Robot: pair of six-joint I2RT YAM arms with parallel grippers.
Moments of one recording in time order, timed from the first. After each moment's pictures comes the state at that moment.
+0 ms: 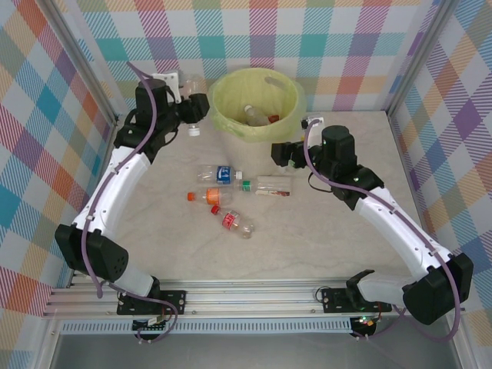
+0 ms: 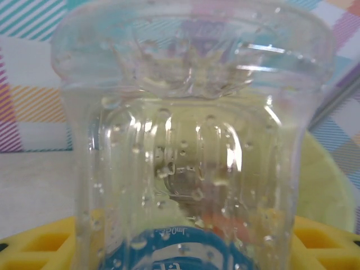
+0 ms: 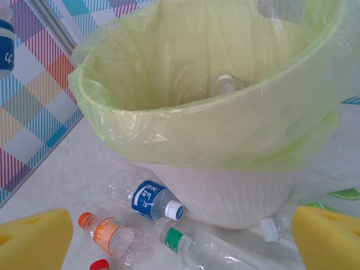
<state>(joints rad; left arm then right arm) -0.30 1.53 1.66 -0.42 0.16 -0.31 0.49 1.22 1.14 -0.26 -0.11 0.27</state>
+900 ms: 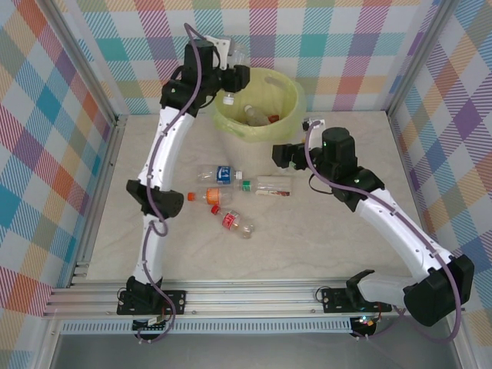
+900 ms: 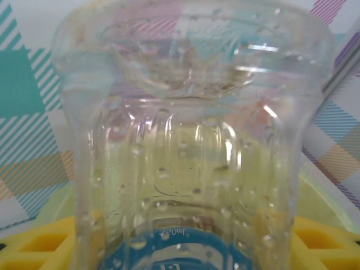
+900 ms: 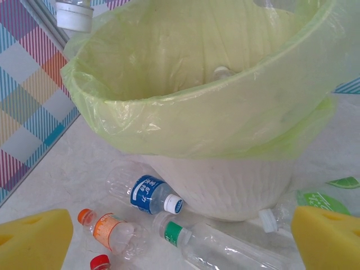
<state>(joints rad) -0.40 2.39 3.02 -0.97 0.11 -0.15 0.49 1.19 1.12 -0.28 -0.10 0.28</state>
